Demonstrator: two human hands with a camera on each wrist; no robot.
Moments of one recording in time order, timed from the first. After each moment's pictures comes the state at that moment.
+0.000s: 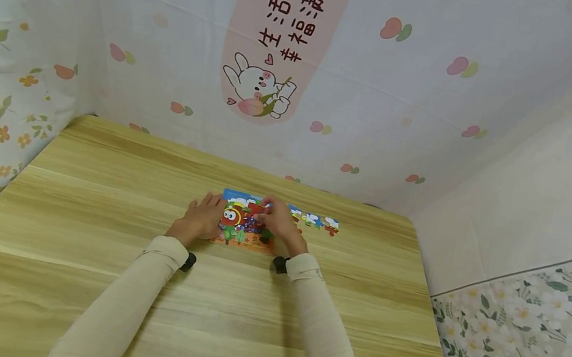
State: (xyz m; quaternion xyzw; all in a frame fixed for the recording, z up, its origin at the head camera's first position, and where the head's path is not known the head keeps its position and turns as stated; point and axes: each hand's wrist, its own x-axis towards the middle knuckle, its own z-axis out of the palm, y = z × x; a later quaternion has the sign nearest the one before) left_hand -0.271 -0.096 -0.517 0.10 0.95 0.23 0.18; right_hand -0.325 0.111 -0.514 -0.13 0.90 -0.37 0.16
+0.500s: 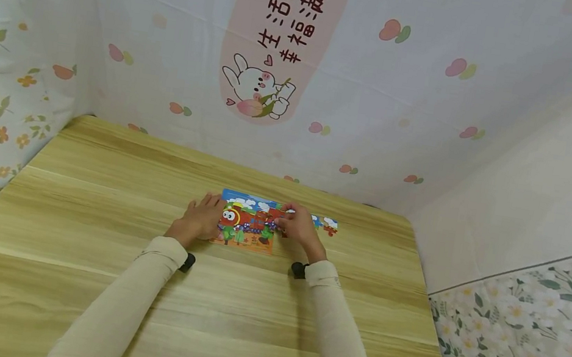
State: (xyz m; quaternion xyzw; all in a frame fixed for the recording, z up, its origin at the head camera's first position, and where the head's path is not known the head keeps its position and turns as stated) left_hand -0.270 -0.096 -0.515 0.09 0.95 0.23 0.17; right_hand -0.329 0.158 -0.514 -0.07 0.90 -0.41 0.15
